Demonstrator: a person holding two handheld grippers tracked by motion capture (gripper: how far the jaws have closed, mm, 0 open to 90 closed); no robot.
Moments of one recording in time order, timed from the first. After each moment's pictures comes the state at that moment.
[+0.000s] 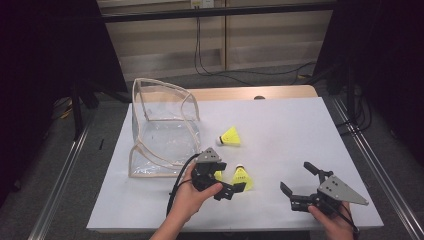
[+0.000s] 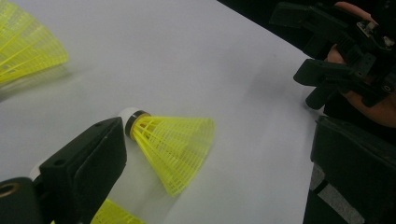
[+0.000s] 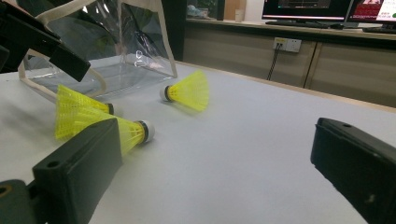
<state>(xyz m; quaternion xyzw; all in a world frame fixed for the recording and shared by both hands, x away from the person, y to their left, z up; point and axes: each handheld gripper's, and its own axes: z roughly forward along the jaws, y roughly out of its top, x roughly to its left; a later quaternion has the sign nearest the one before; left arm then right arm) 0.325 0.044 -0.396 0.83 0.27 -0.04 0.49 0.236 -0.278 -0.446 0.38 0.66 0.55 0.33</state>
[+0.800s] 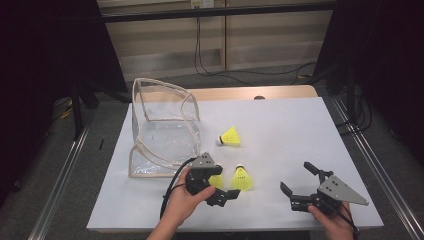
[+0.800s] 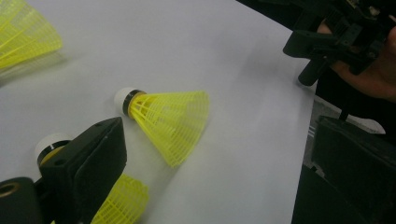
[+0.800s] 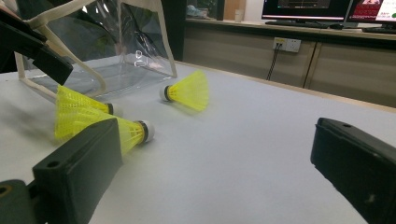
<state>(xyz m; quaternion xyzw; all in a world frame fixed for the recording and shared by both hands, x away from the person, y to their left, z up) 0.318 0.060 -0.399 0.84 0.25 -0.04 0.48 0.236 -0.278 -0.446 0.38 0.66 0.55 0.33</state>
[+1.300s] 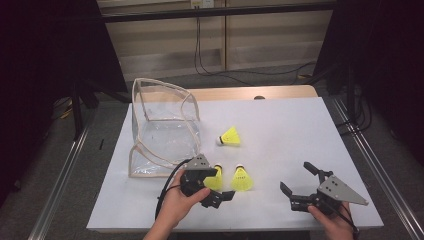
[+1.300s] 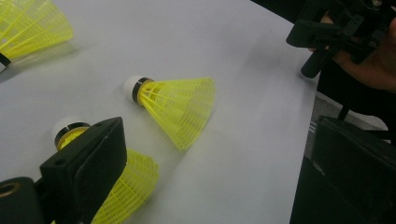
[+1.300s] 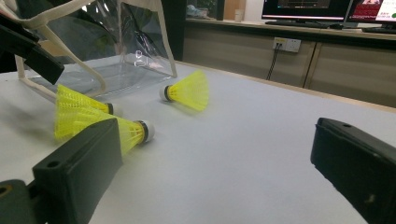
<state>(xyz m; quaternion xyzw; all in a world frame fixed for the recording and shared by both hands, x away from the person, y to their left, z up) 0.315 0.072 -0.399 0.84 0.25 -0.04 0.47 0.236 -0.278 -0.446 0.38 0.66 0.55 0.33</state>
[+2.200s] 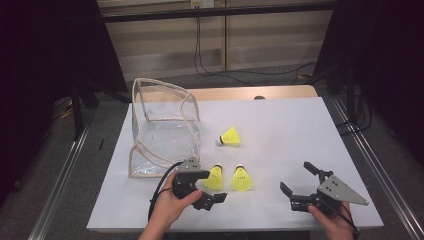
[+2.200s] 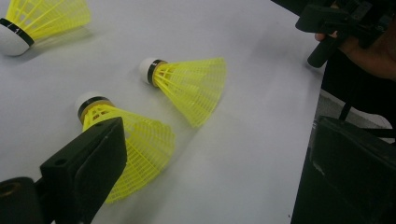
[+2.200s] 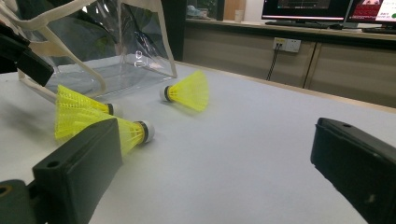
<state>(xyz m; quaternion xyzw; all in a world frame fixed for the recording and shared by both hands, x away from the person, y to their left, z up) 0.313 0.091 -0.404 0.84 0.26 -0.03 0.47 0.236 -0.278 -0.446 0.38 0.66 0.55 0.33</state>
